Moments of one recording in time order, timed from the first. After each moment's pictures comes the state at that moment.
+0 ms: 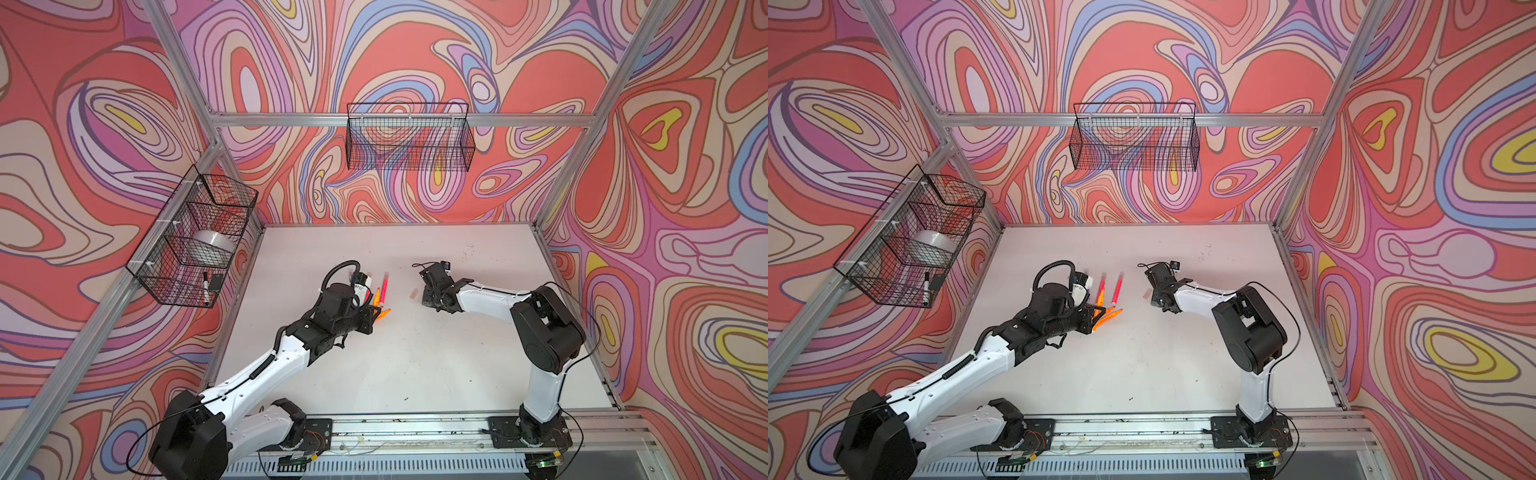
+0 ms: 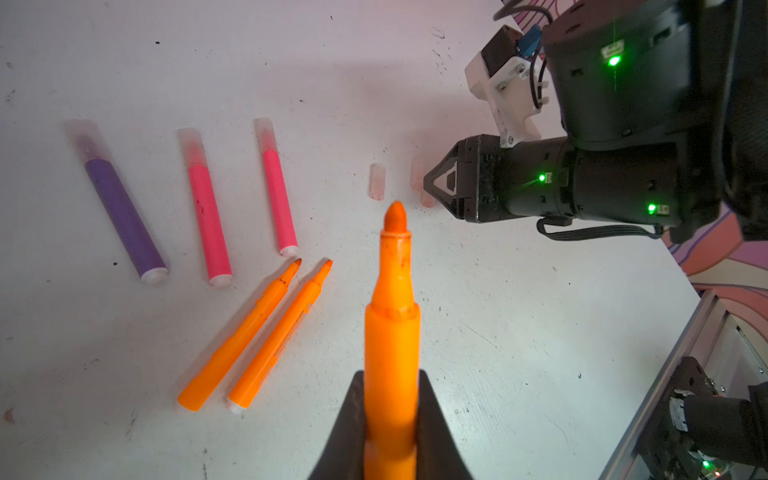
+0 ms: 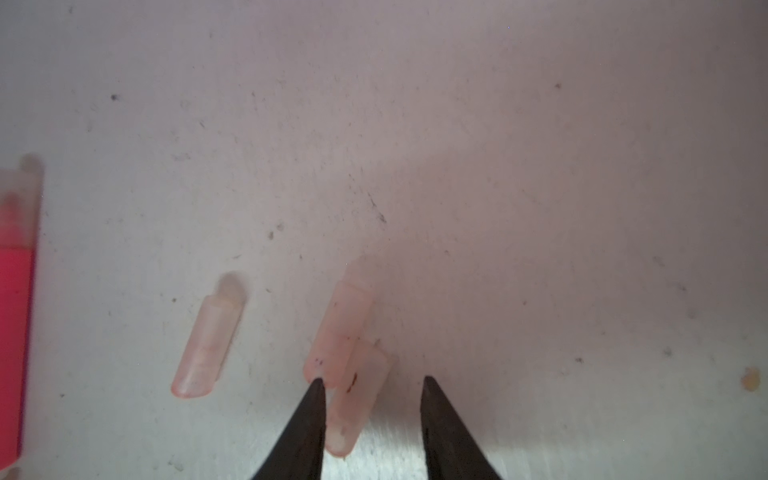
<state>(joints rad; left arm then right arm) -0.57 1.12 0.69 -0.20 0.17 -0.37 0.57 1.90 1.16 -0.34 0.27 0.72</state>
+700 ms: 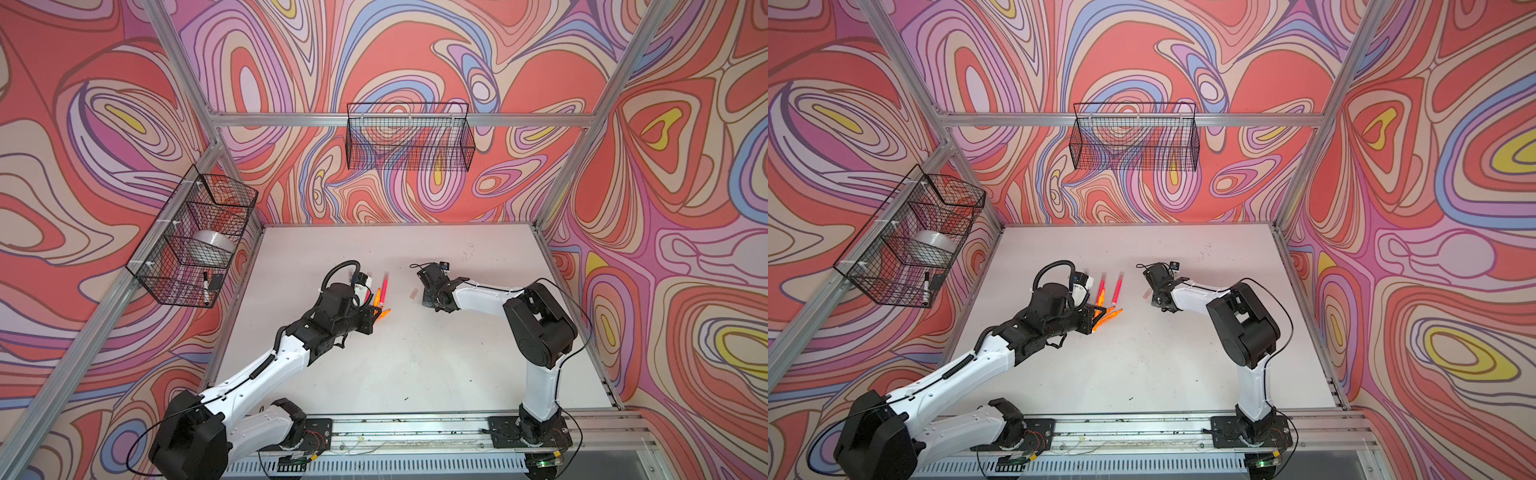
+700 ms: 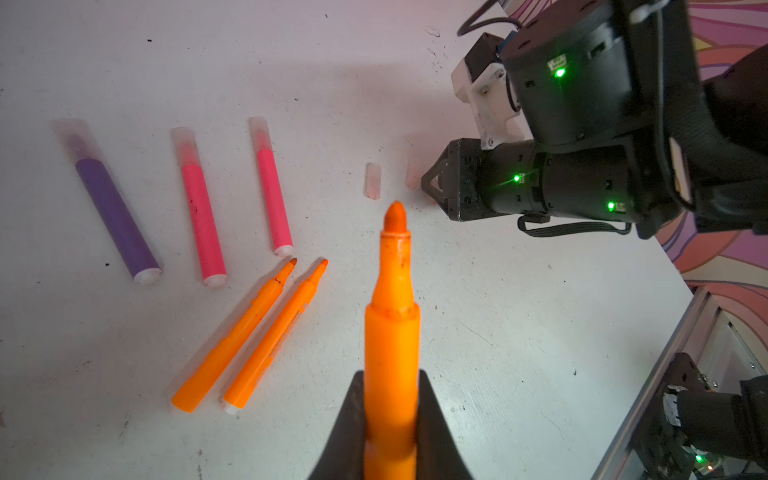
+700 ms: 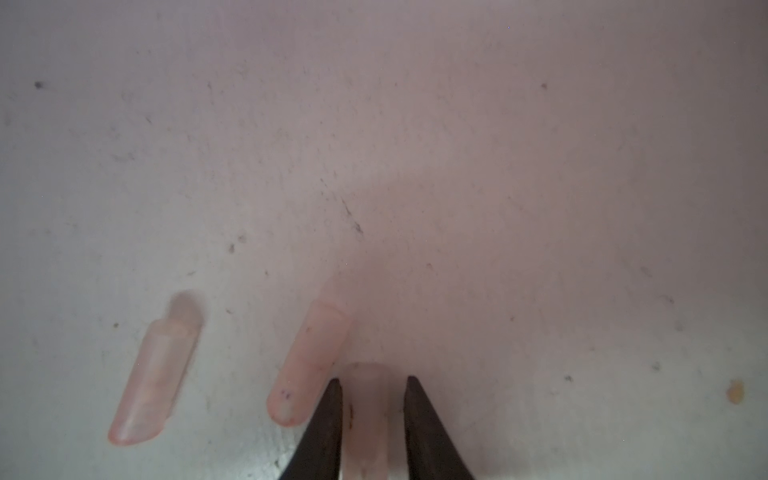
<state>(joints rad) -0.57 1.12 0.69 -0.20 0.18 -0.37 0.57 1.96 1.21 -0.38 0.33 0.71</state>
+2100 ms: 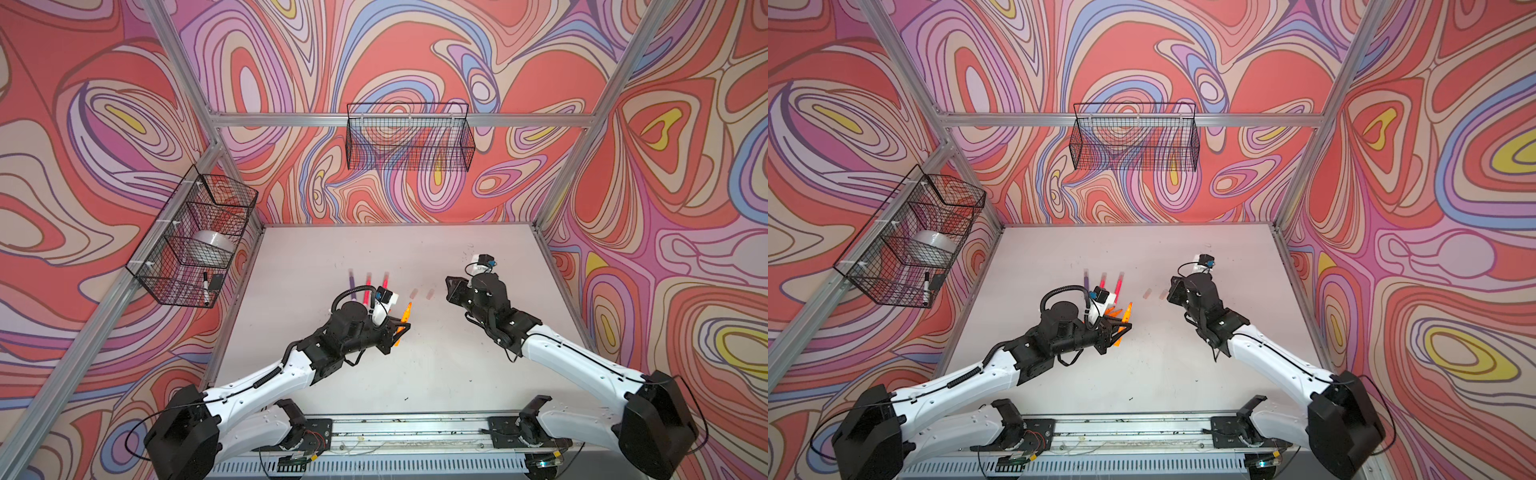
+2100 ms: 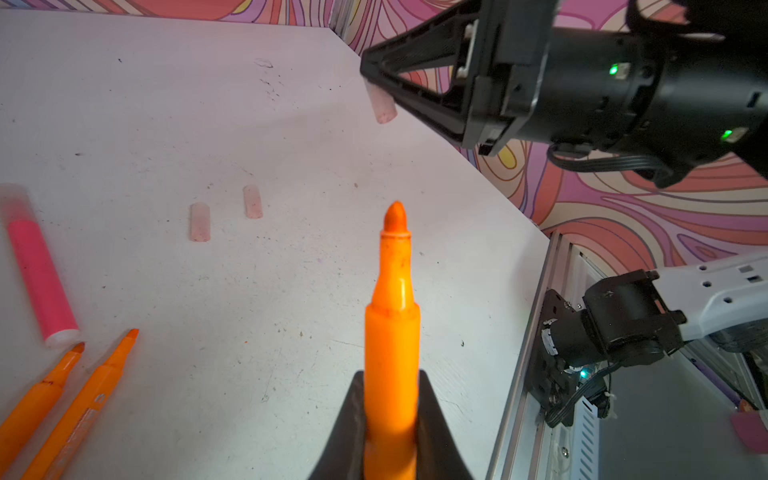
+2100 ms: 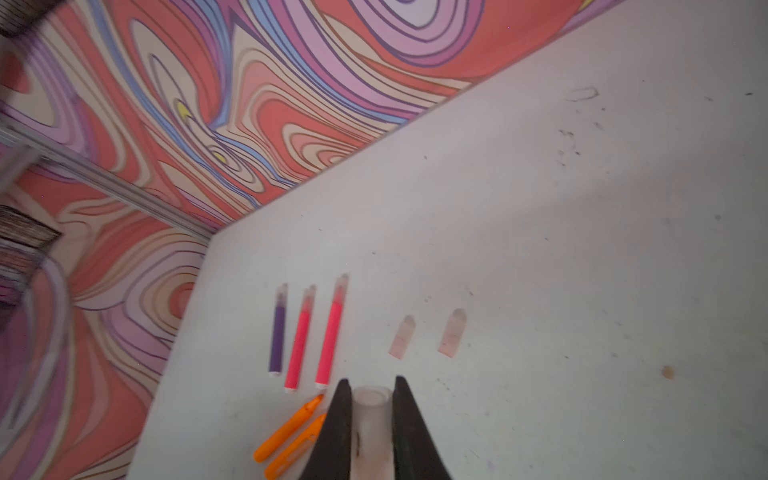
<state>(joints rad) -0.80 1.09 0.55 0.18 0.29 -0.40 0.57 1.15 0.70 0.11 0.17 0.78</state>
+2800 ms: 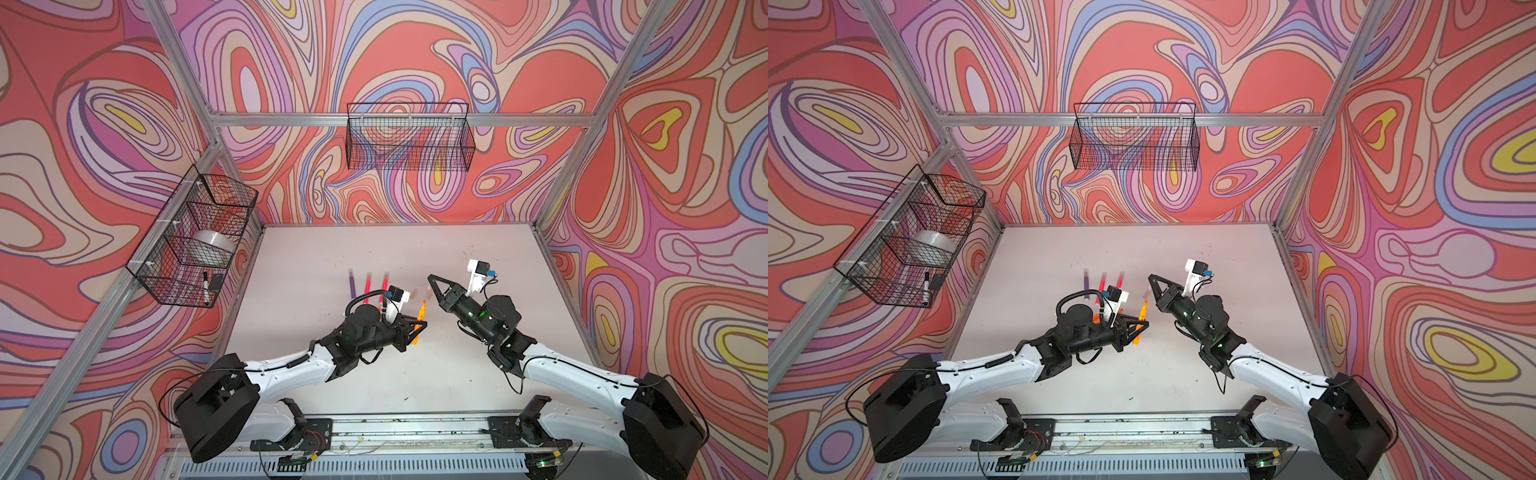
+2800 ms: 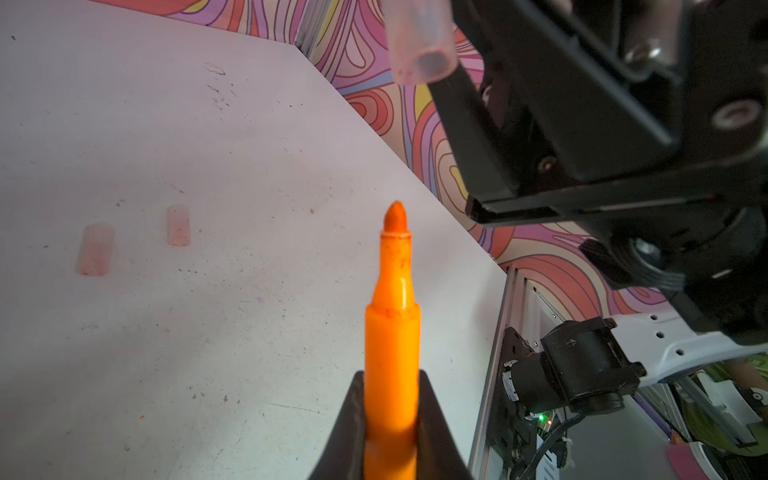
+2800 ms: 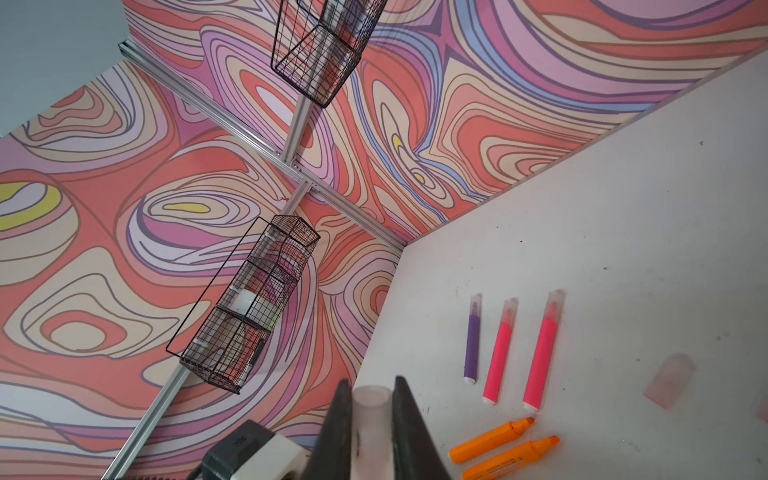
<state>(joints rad) -0.85 1.31 0.57 0.49 0.30 -0.55 0.68 1.15 0.52 0.69 -0.01 0.94</state>
